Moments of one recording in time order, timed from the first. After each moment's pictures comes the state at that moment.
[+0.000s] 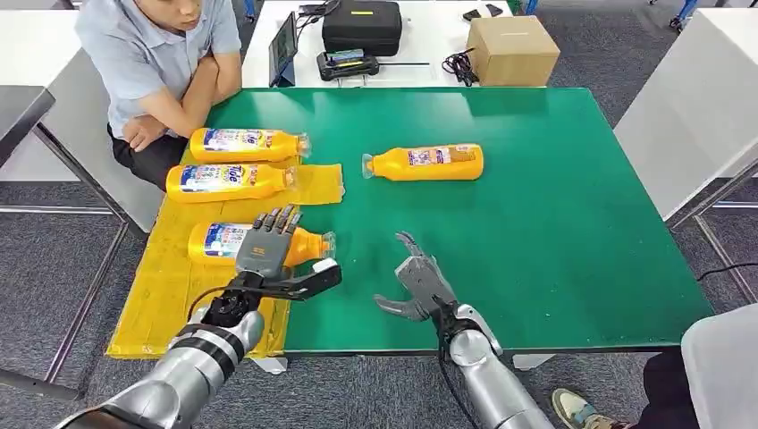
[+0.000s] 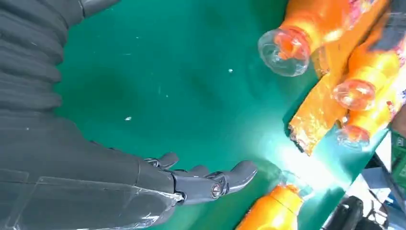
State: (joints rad) left arm -0.58 -0.18 -0.33 -0.53 -1.34 0.61 0.07; right arm -0.27 0.11 0.32 -0.97 0.32 0.01 -0.37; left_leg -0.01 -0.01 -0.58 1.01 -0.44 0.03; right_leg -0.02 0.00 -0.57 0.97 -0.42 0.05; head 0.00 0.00
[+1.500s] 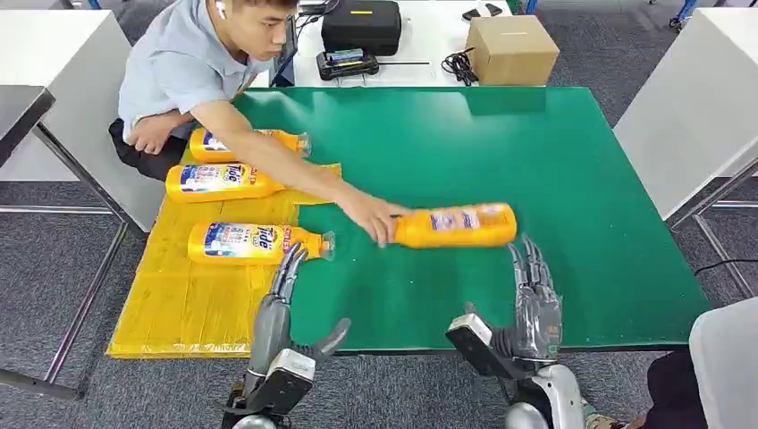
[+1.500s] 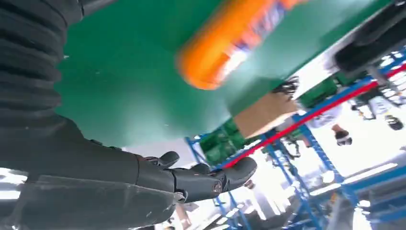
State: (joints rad) left arm 0.07 -0.22 -0.45 -1.44 -0.52 0.61 -0.39; right arm 0.14 0.01 0.16 -1.58 0.95 -0.48 -0.25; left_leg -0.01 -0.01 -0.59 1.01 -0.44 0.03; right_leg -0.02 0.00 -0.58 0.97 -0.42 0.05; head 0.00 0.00
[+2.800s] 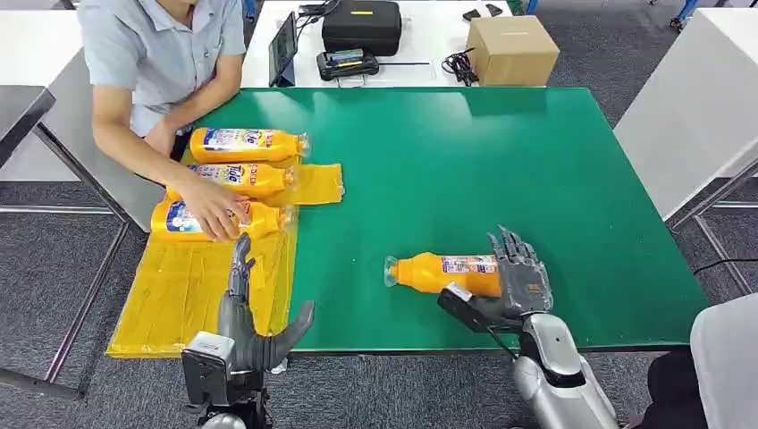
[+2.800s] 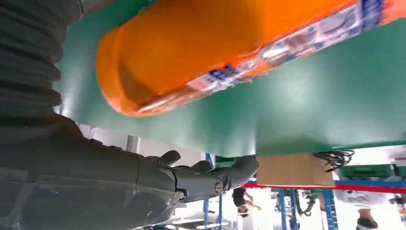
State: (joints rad) left arm 0.12 -0.22 -0.40 -1.58 -0.19 0.54 -0.39; right arm -0.14 -0.17 0.31 -1.25 1.11 -0.25 -0.02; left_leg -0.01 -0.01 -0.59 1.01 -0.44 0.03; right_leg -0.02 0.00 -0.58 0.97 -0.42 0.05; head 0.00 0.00
